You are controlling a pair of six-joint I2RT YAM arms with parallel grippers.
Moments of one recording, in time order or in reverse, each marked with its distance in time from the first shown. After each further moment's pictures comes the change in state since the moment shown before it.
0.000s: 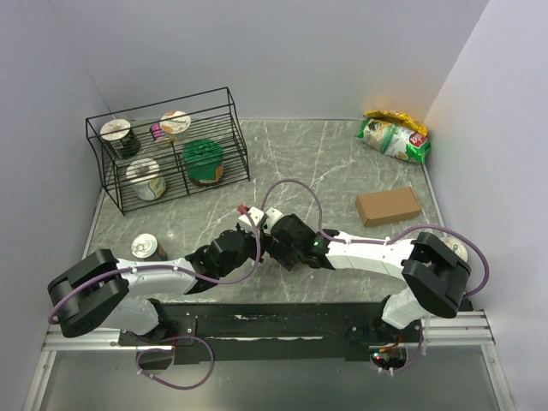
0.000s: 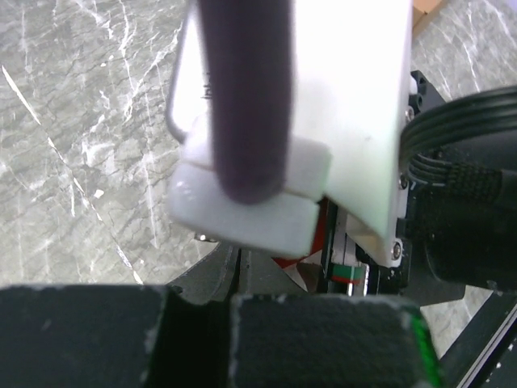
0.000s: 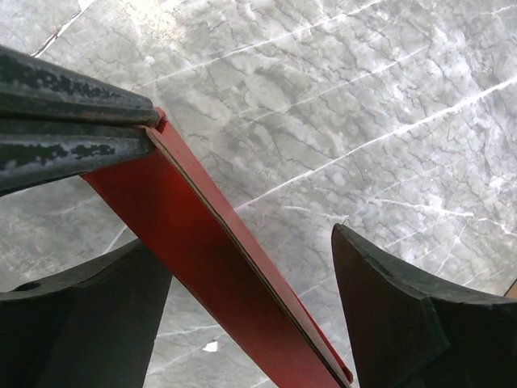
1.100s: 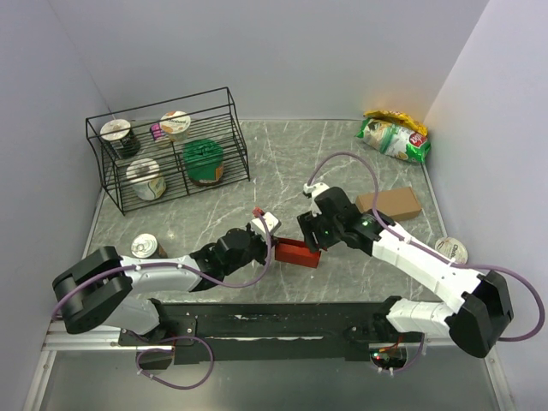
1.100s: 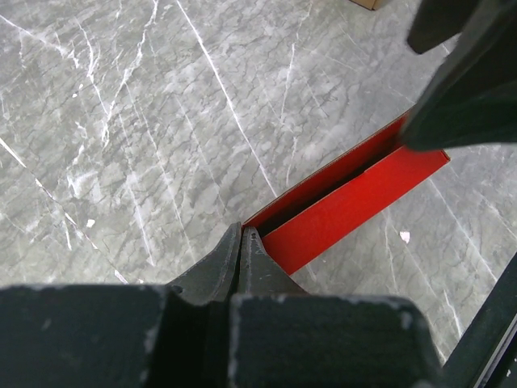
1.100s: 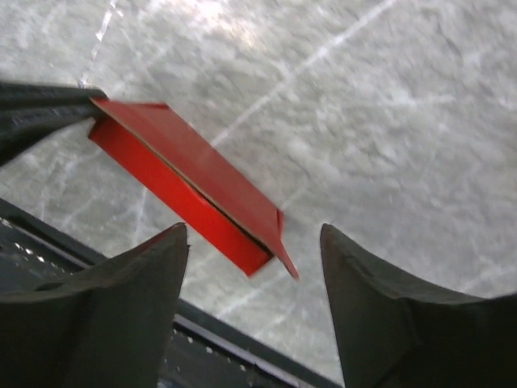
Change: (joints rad) left arm -0.023 0.035 0.056 -0.046 0.070 0.178; right arm -0.264 -0.315 0.101 -0.377 -0.274 0.216
